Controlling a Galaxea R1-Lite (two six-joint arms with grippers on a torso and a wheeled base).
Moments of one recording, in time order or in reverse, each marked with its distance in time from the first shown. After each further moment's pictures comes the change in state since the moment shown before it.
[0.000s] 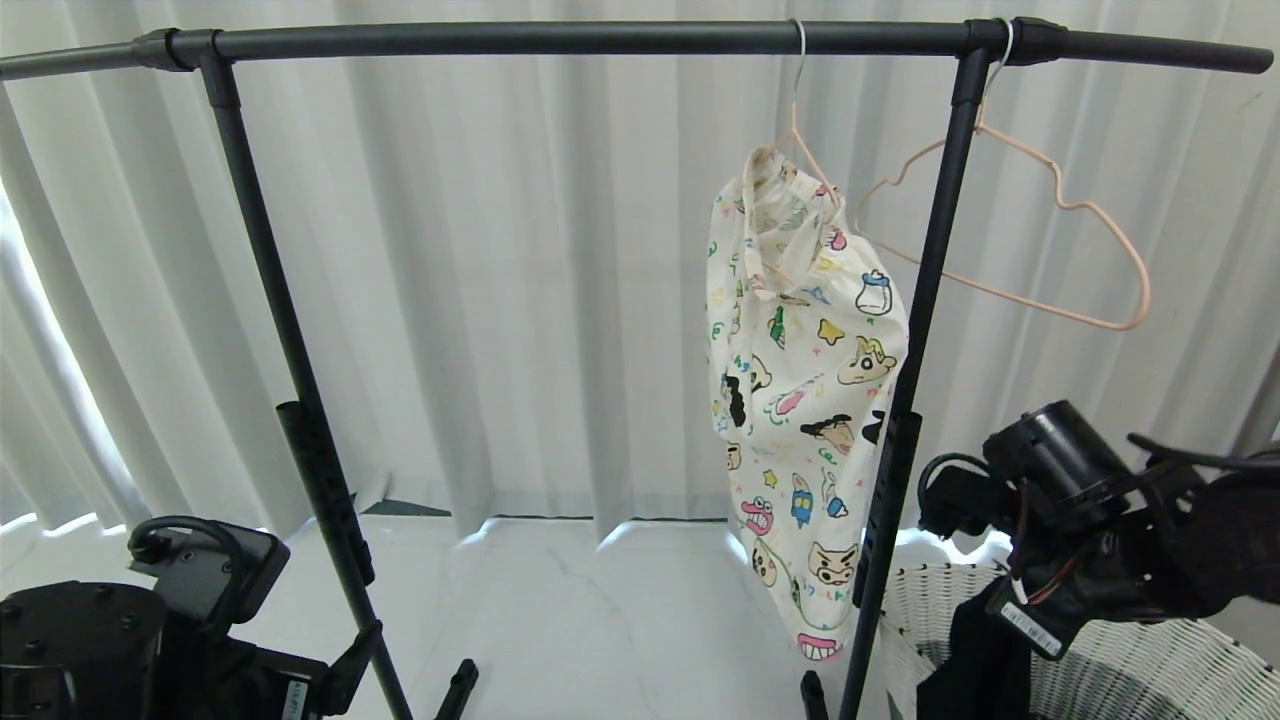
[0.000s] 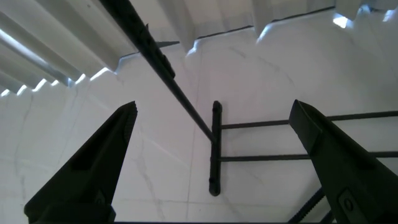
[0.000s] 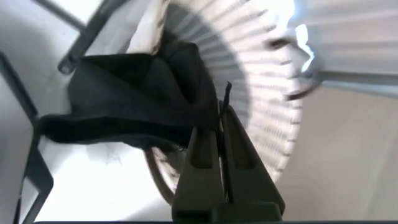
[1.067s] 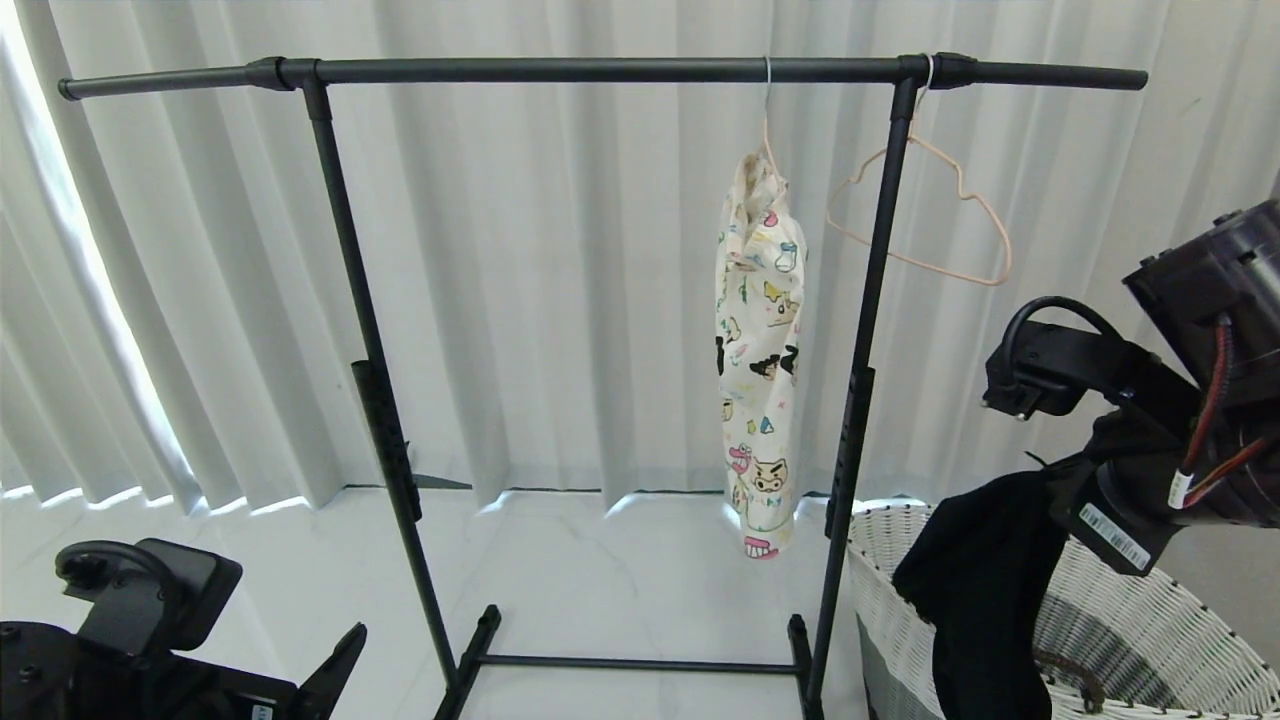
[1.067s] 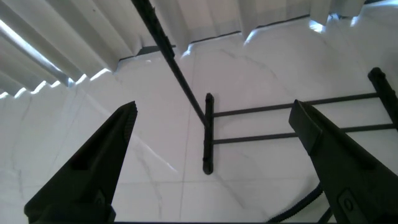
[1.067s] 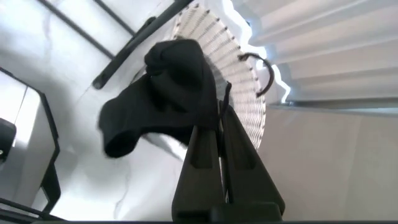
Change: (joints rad) left arm -0.031 -0.116 0.037 0.000 0.000 0.001; right arm 0.134 -0.207 -0.338 0.341 0.002 0.034
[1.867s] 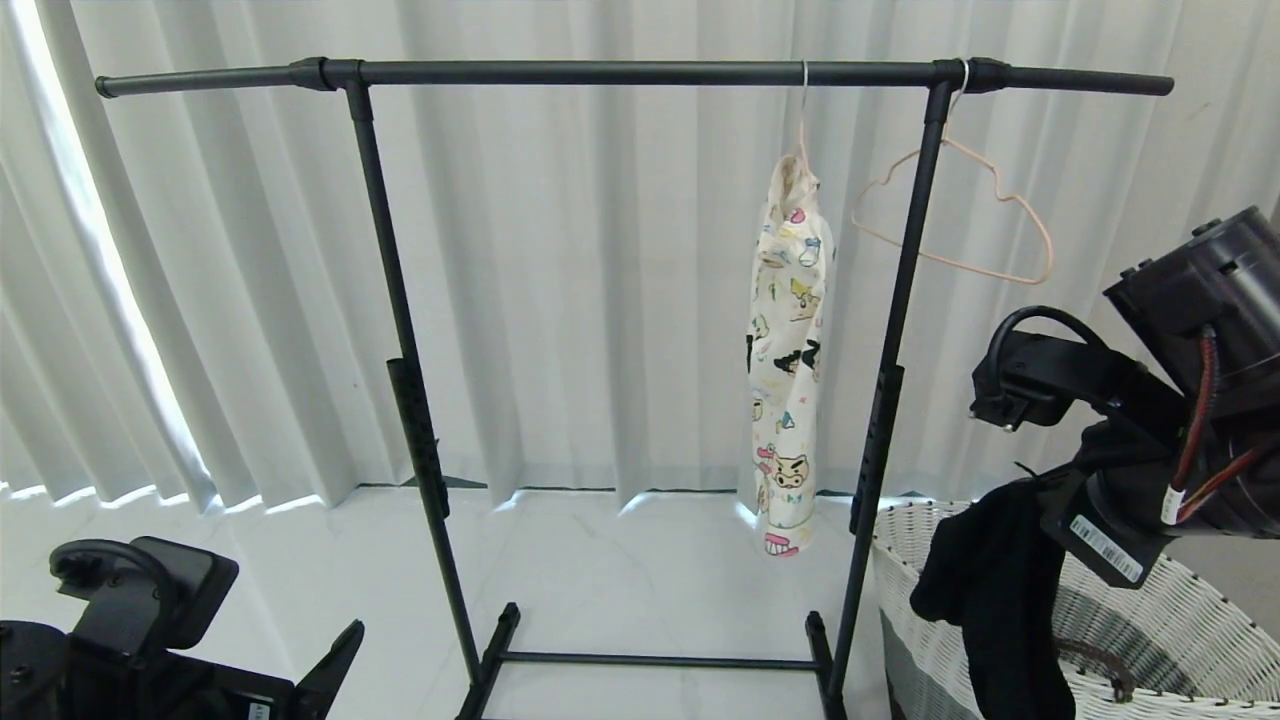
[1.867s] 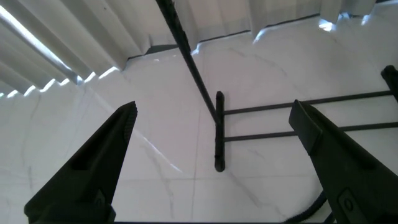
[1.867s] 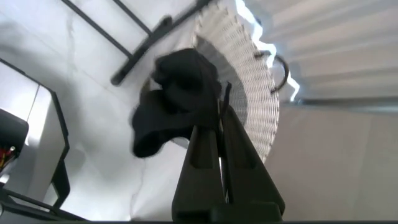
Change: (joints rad) left arm -0.001 -0.003 -0.004 0.000 0.009 0.010; right arm 0.026 0.016 -0.011 0.026 0.001 0.021
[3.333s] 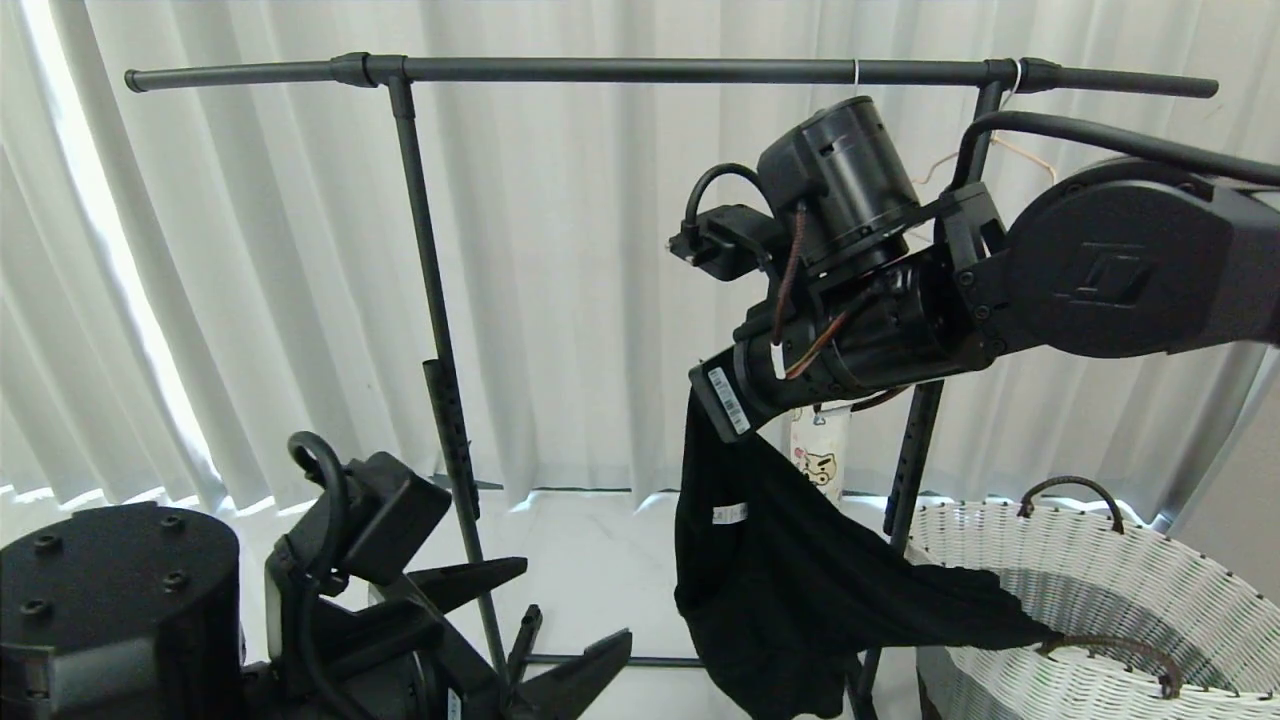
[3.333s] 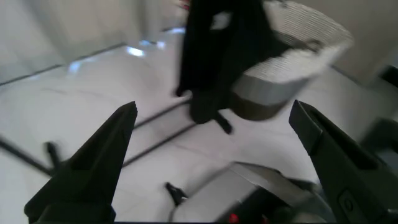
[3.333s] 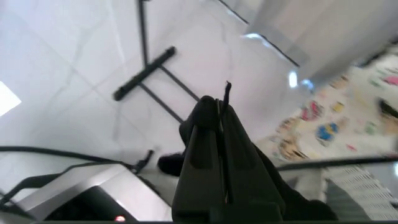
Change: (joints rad) left arm -0.325 0.194 -0.287 -0.001 -0.506 -0.300; right arm 0.216 0.487 -0.636 -0.122 0.265 0.301
